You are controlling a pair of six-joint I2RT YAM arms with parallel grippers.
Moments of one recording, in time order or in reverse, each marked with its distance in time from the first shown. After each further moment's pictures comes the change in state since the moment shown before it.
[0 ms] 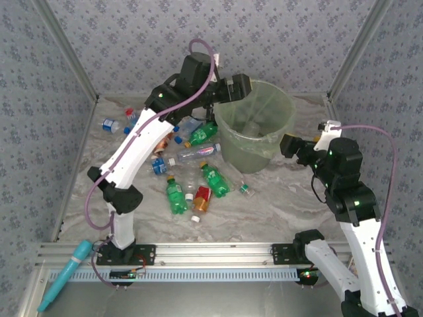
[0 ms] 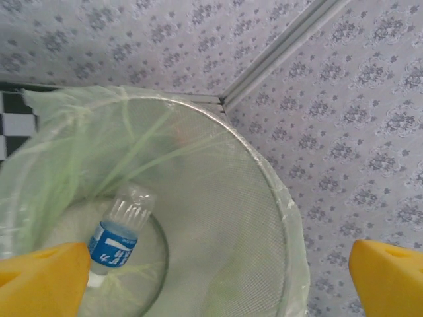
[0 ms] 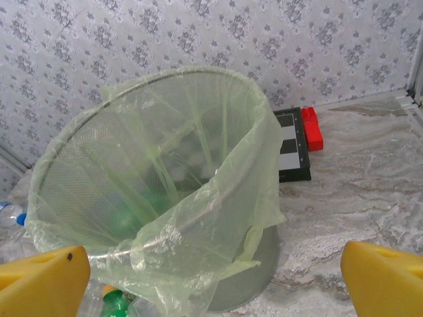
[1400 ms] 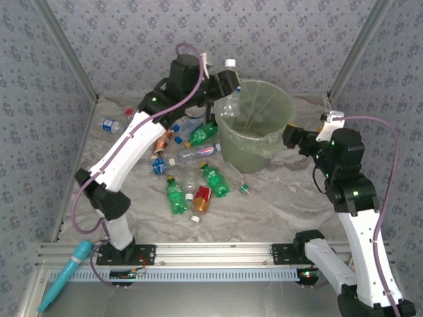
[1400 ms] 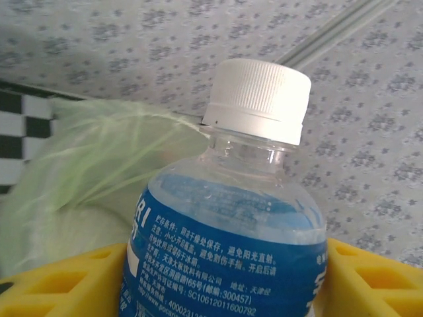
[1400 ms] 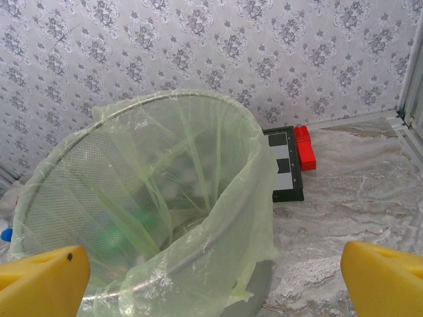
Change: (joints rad) left arm 0.050 -0.045 -0.183 0.268 0.128 -0.152; right arm -0.053 0.064 0.057 0.051 -0.005 -0.040
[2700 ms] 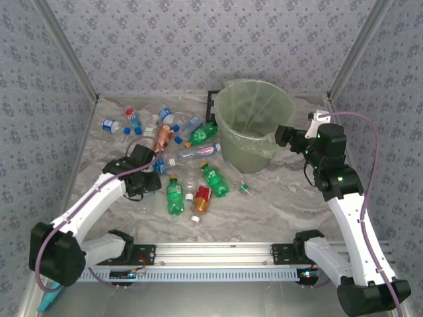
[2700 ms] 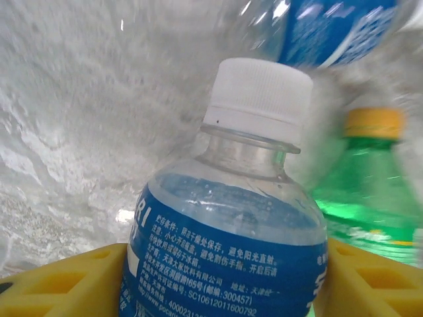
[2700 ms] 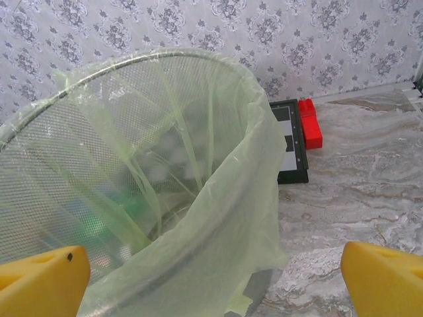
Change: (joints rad) left arm 0.314 -0.740 -1.313 -0.349 -0.257 0.161; right arm -0.002 0.096 -0.120 0.140 -0.017 0.000
